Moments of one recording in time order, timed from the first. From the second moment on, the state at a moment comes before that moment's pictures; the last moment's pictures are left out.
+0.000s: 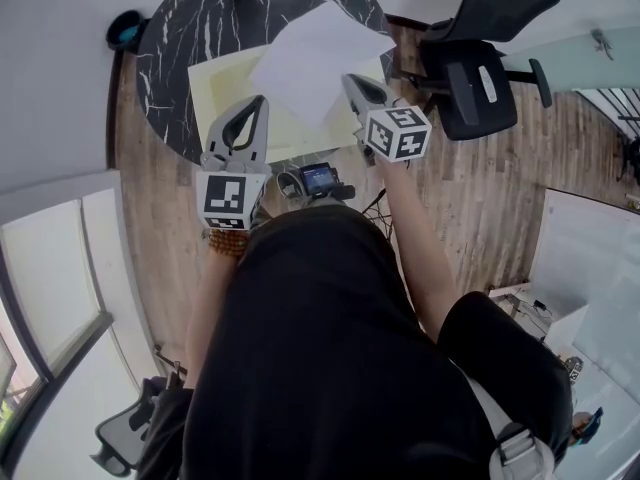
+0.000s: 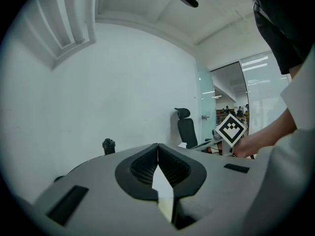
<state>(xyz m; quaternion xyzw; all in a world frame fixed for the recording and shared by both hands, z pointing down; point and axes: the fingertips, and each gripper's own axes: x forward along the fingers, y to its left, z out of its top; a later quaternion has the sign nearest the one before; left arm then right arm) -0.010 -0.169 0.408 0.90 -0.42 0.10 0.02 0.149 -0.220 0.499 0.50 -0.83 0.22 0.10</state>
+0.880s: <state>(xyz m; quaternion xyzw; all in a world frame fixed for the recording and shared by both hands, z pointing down) -0.006 -0.164 0.373 0.90 -0.43 0.08 -0.01 0.131 -0.220 0.383 0.50 -0.86 0.09 0.03</state>
